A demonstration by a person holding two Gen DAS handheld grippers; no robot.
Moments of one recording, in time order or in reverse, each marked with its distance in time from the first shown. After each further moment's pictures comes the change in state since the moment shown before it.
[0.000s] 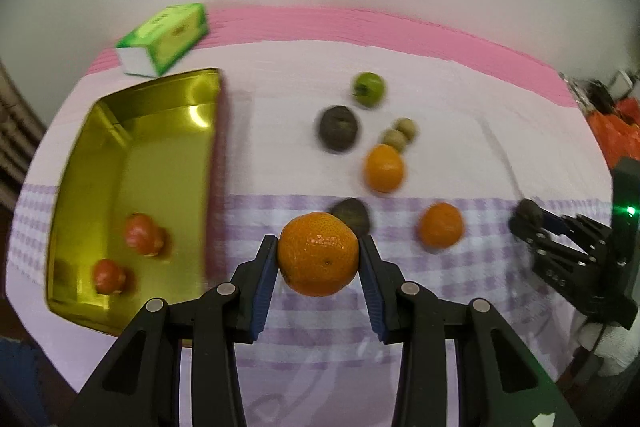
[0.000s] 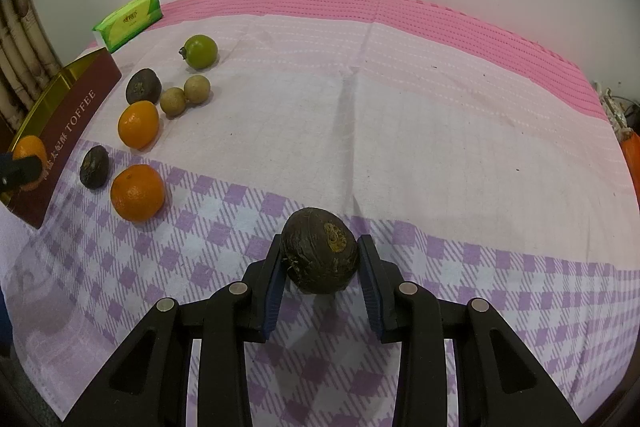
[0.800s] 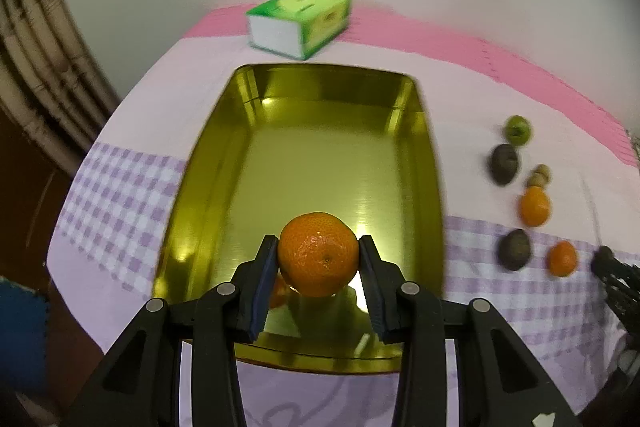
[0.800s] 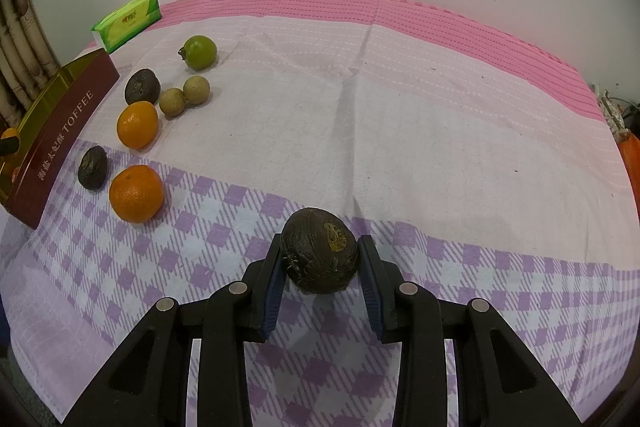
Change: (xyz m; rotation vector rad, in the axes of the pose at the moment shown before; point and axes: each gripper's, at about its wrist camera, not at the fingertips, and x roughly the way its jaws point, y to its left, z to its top) left arm -0.001 0.130 -0.004 -0.179 -0.003 0.172; right arm 0.002 0.000 0.001 0.000 -0.004 -0.007
